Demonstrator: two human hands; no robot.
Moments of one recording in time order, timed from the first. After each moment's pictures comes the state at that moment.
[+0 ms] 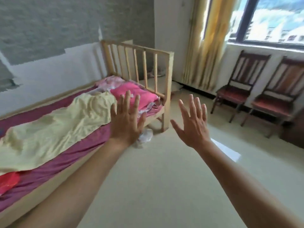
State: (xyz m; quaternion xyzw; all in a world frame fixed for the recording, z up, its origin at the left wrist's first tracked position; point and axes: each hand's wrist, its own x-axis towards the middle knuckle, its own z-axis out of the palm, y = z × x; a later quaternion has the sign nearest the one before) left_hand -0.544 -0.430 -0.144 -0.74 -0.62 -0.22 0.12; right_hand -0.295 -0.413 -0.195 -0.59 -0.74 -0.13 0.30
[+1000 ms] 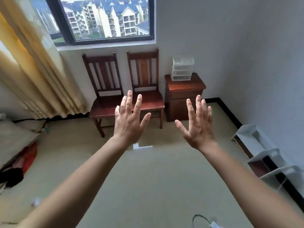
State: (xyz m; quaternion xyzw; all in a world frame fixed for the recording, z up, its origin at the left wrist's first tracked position) left_hand 0.277 0.083 -0.196 -0.95 -0.22 -0.21 -0.06; right_hand 0.429 -0.127 -0.231 -0.89 -0.37 -0.18 0.20
